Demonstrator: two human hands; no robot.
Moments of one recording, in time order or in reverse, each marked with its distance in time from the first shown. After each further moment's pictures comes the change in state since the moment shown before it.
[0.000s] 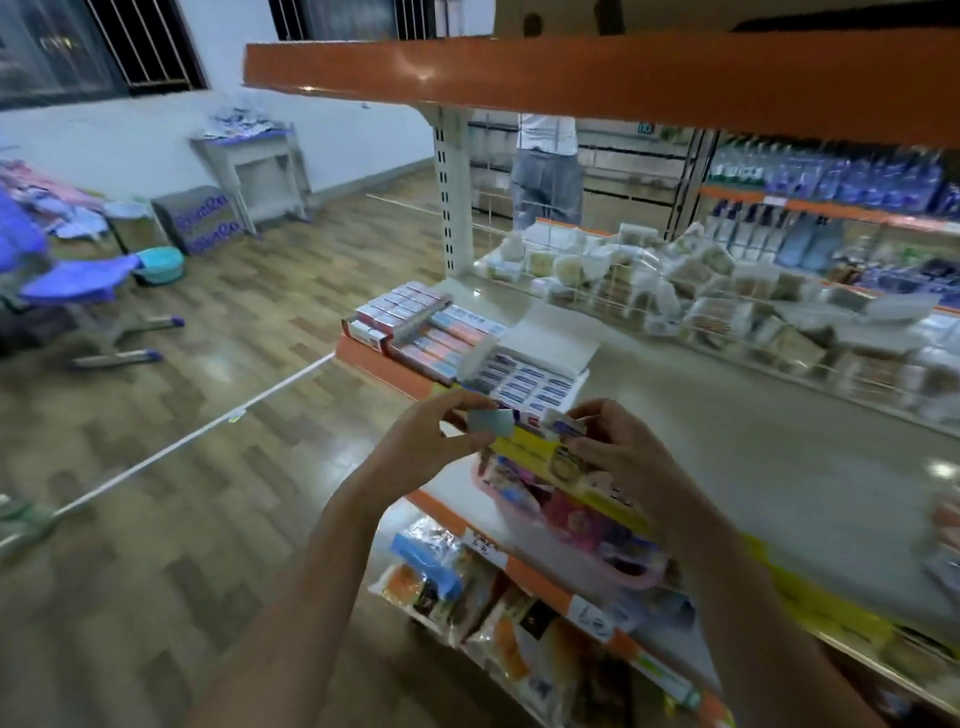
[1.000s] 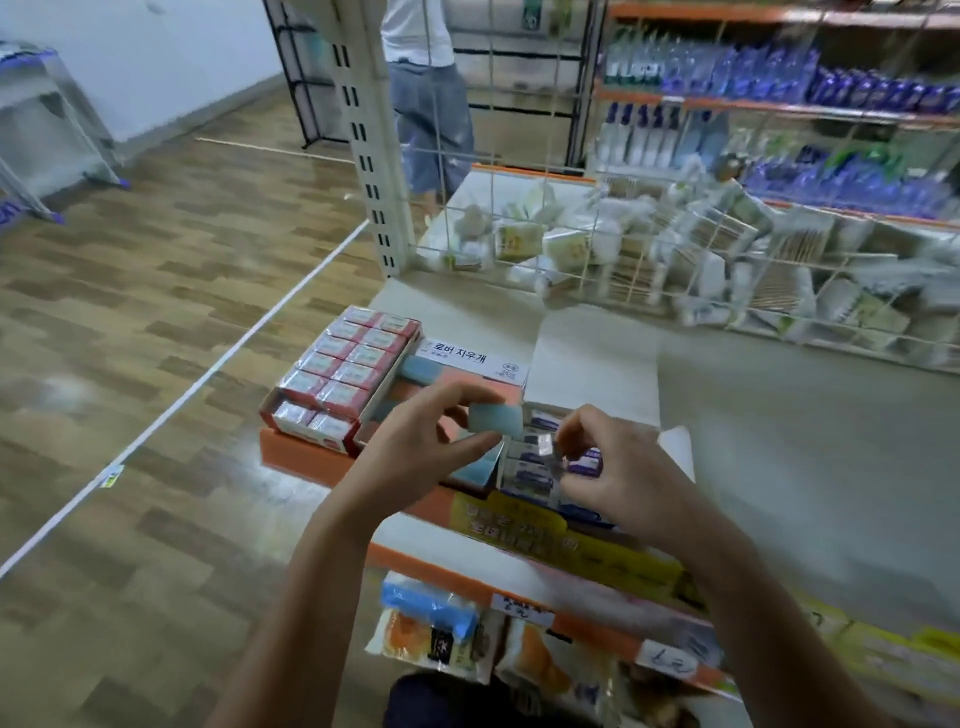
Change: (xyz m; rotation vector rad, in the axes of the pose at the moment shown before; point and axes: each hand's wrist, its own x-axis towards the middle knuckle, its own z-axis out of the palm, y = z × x) left_hand 0.173 -0.098 -0.058 -0.080 -0.353 0.170; right_hand 0.140 -0.007 0.062 -0.584 0.151 0.025
